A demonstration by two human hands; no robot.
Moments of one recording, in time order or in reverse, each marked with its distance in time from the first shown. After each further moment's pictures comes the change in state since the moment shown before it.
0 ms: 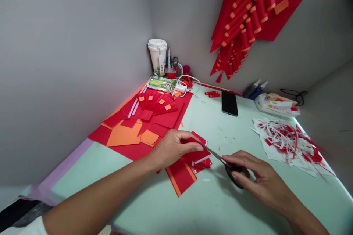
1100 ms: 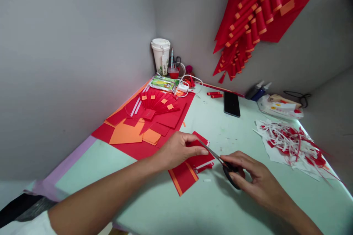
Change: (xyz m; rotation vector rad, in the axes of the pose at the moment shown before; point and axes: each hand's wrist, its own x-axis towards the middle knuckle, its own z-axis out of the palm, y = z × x) left_hand -0.002 0.002 0.003 0.000 -0.089 -0.022; right_hand 0.004 0.002 0.010 0.015 -0.011 -0.019
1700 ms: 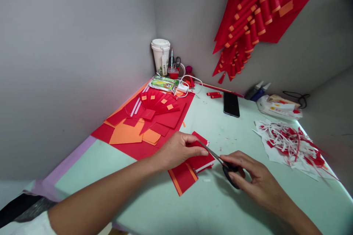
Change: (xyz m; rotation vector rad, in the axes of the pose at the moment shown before) left_hand 0.001 -0.001 0.001 -0.018 -0.009 -0.044; right_hand 0.000 0.001 0.002 -0.021 0.005 -0.023
